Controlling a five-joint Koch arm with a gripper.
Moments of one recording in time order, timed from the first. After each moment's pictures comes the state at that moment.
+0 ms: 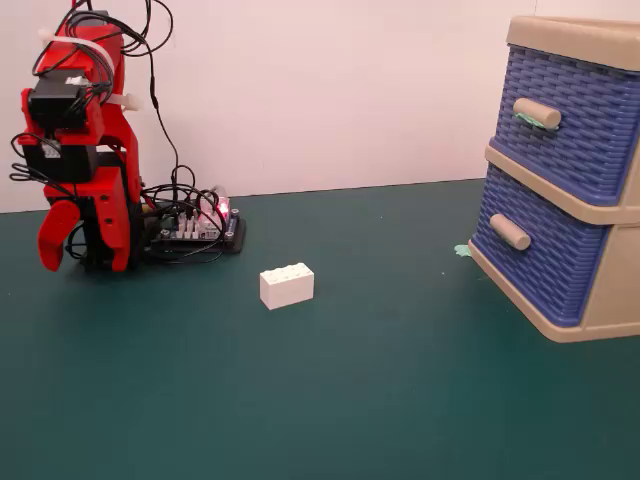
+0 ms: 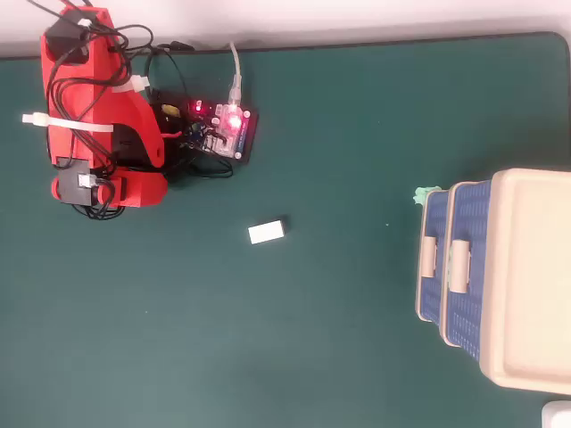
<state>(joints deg) -6.0 132.3 142.0 86.3 87.1</state>
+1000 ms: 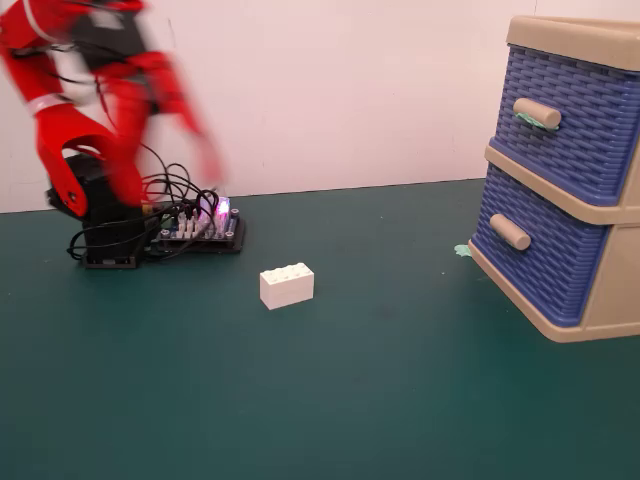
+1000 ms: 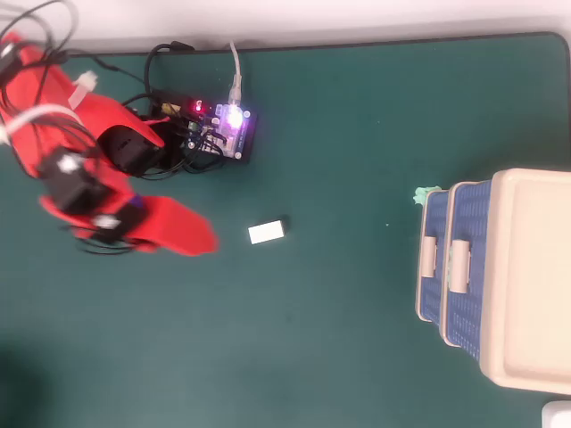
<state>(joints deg) -64.1 122.5 104.0 74.7 141.9</state>
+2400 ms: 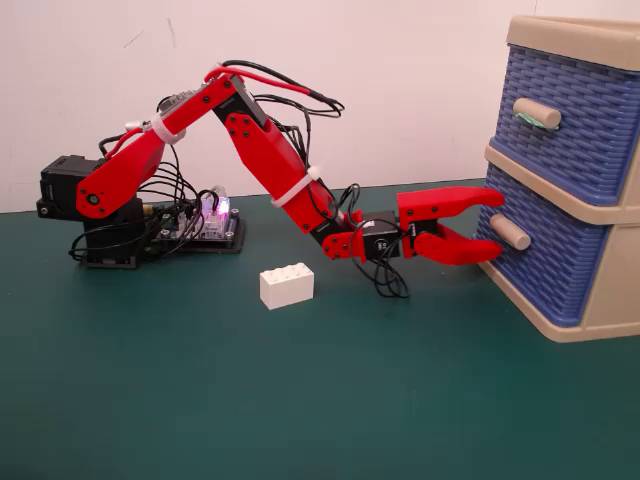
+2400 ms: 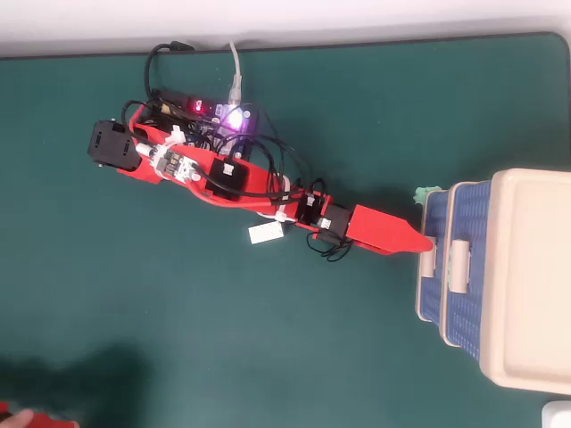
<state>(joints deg) -87.4 43.2 84.0 -57.3 174.6</state>
